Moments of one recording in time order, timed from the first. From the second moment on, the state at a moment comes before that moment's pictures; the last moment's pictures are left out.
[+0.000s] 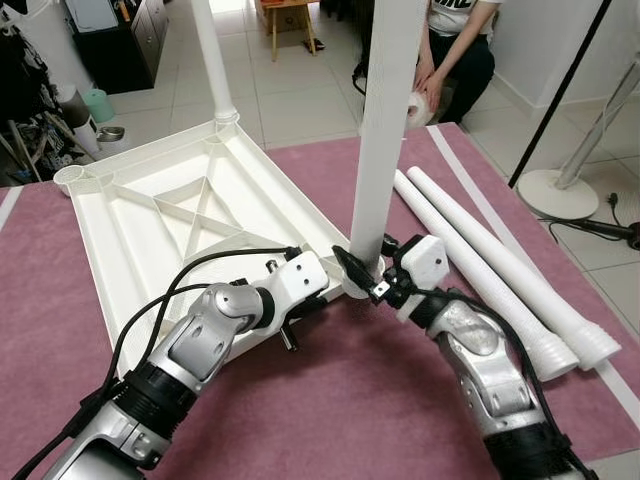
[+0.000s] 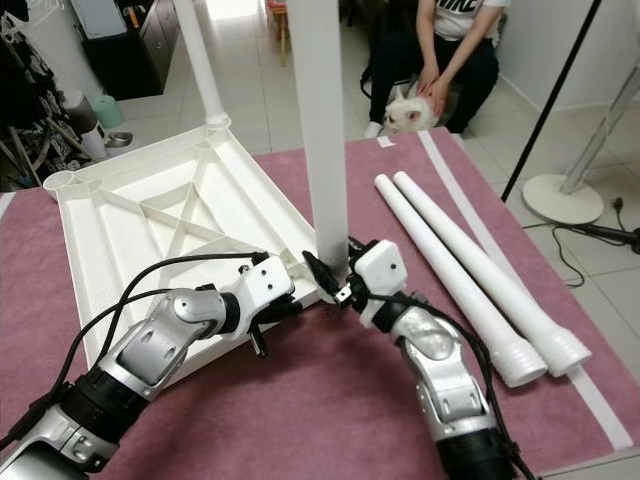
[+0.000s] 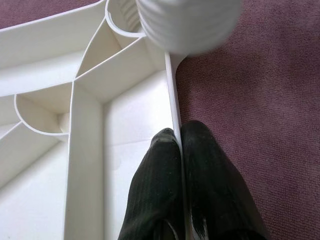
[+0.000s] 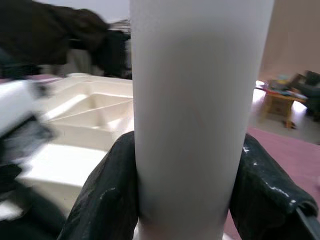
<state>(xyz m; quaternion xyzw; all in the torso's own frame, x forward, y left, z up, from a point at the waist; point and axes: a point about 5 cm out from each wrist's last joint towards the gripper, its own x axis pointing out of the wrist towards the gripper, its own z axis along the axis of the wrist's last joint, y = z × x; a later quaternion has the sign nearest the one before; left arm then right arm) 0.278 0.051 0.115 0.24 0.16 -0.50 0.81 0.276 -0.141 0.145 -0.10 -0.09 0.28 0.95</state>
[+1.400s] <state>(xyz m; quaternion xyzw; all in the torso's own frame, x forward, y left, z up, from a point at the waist) 0.277 0.055 0.119 0.25 0.15 -0.50 0.82 0.312 -0.141 0.153 -0.08 -0.07 0.36 0.93</state>
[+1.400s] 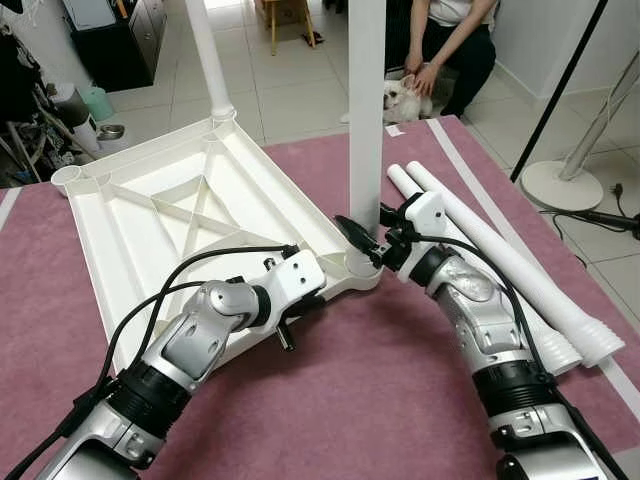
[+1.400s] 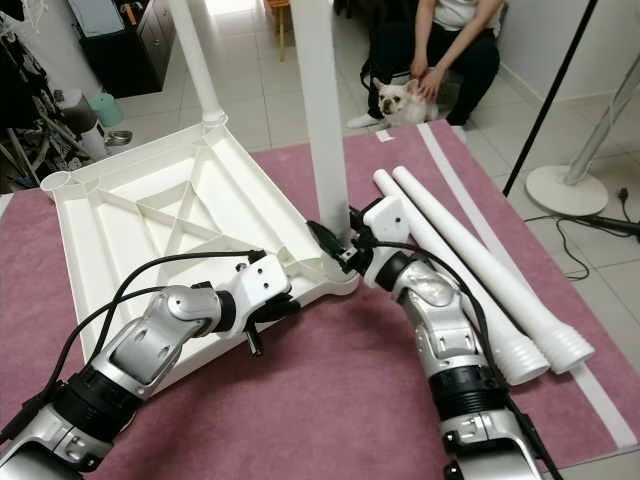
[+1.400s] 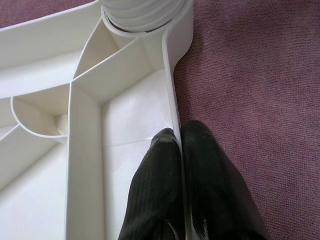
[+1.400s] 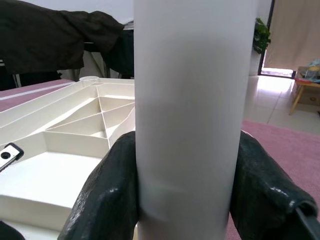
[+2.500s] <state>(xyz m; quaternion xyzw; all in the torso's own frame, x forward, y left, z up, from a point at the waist) 0.267 0.055 0.119 0.21 0.17 -0.53 0.80 0.299 -0.171 0.155 -0.09 -0.01 0.51 0.86</state>
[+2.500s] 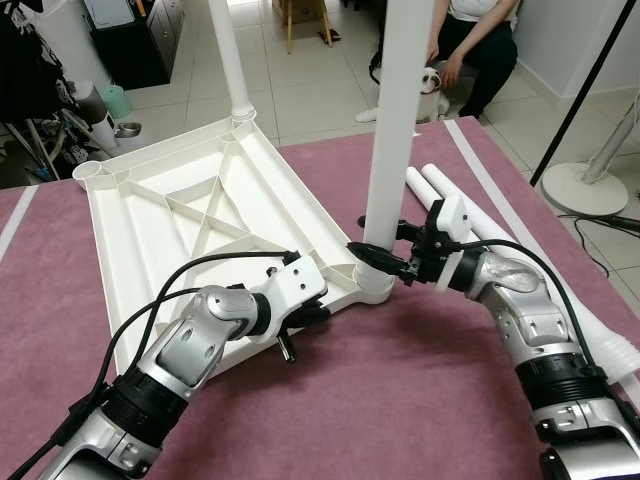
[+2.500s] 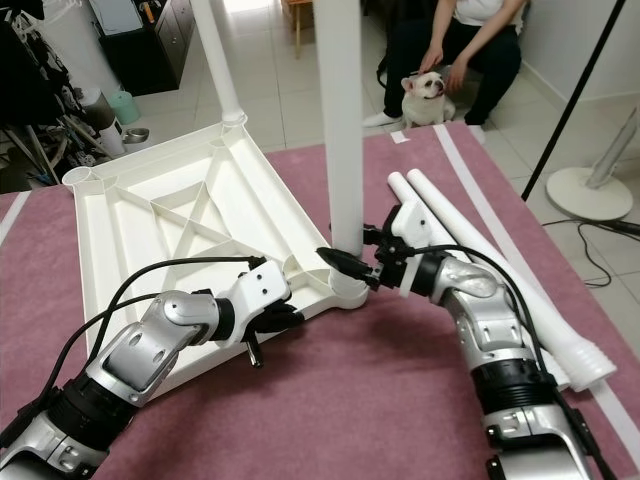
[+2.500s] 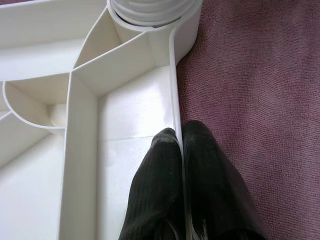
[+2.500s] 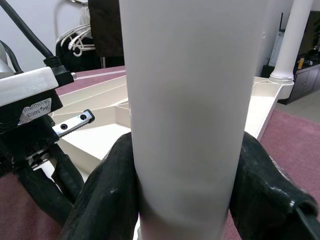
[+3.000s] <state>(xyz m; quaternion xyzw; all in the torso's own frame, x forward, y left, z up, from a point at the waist) 0.272 0.057 0.118 0.21 0.18 -0.52 0.81 0.307 -0.156 0.147 -0.07 -0.03 0.44 0.90</state>
